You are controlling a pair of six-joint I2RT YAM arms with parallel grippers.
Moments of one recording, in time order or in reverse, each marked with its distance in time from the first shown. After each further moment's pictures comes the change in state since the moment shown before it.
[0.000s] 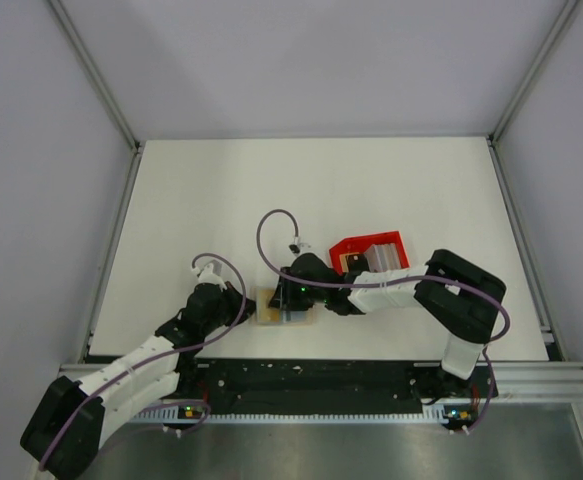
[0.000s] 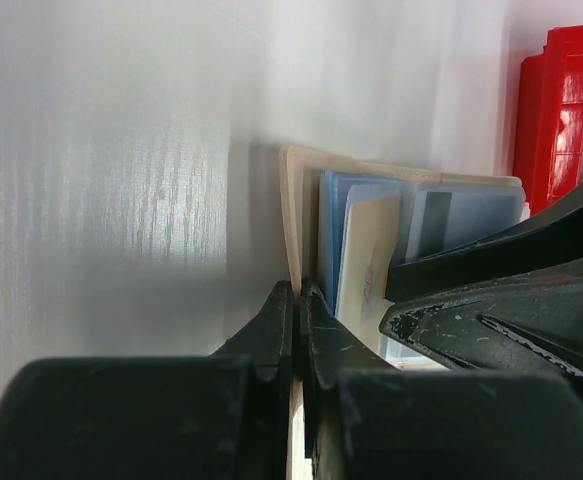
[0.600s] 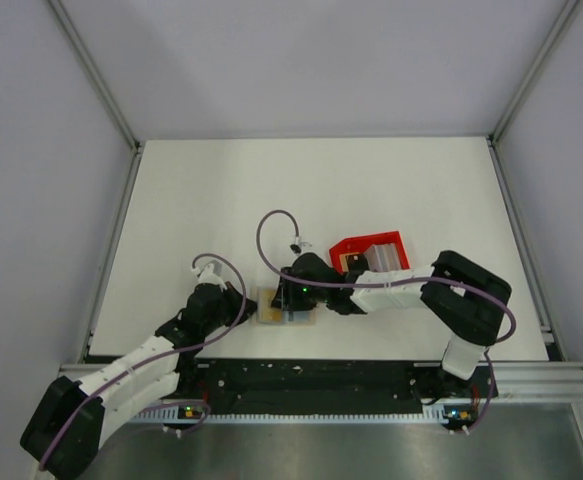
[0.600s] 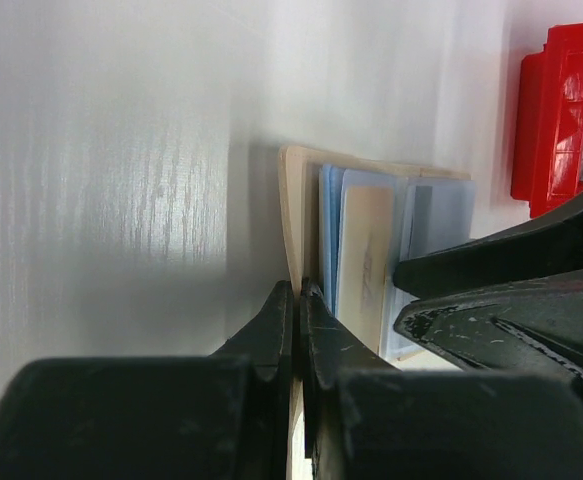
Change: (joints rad) left arm 0.000 0.000 0.000 -0.002 -0.001 0.000; right arm 0.000 -0.017 0.003 -0.043 0.017 -0.037
